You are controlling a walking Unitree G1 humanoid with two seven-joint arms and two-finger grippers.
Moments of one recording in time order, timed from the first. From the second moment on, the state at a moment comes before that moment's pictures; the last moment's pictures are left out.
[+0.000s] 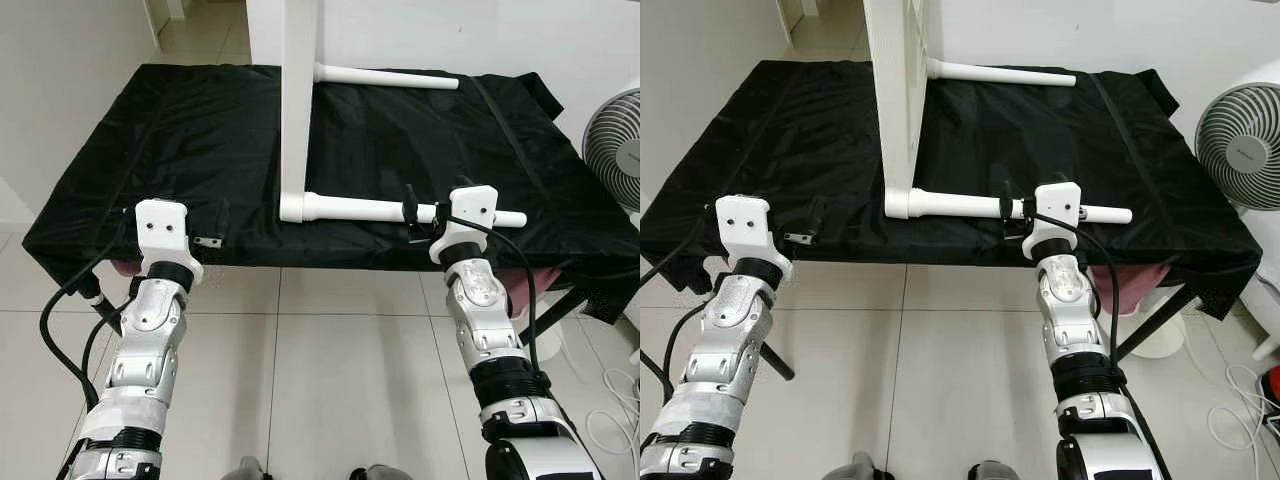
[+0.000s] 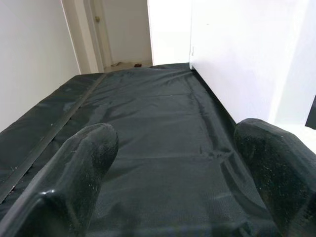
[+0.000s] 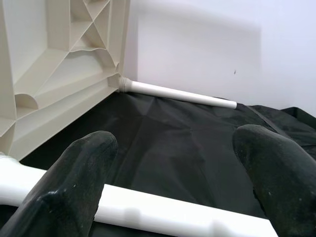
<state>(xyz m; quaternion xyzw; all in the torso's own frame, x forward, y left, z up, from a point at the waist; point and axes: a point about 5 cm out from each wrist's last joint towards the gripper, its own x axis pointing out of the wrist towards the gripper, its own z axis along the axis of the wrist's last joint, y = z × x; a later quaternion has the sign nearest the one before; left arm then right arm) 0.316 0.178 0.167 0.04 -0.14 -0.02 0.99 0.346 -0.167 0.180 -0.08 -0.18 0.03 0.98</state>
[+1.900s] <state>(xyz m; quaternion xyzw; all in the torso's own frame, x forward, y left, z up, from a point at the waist) 0.315 0.186 0.180 0.01 -0.15 0.00 0.99 0.353 -0.167 0.185 -0.10 -0.18 0.06 0.98</state>
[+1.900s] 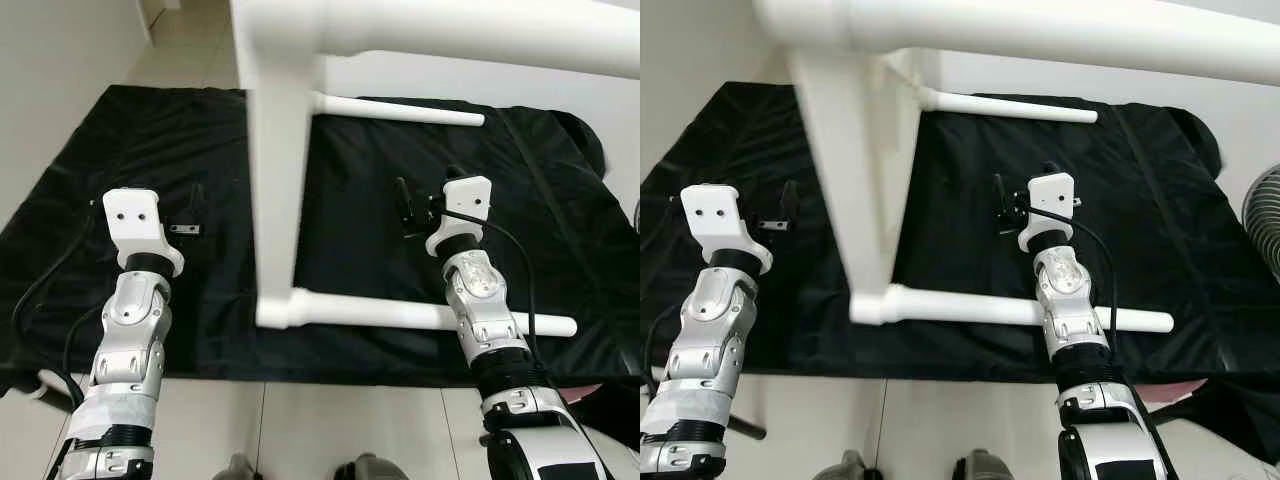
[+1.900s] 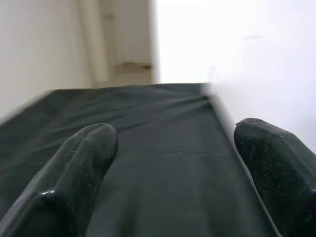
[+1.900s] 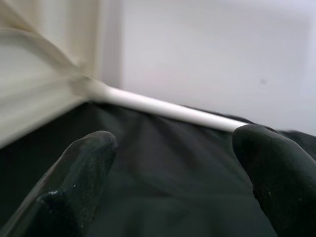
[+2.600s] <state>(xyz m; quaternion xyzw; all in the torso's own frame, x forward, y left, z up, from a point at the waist) 0.326 0.189 0.191 0.00 -0.15 -0.01 0.99 0.363 -0.148 0.198 -0.03 -0.19 0.07 0.98</state>
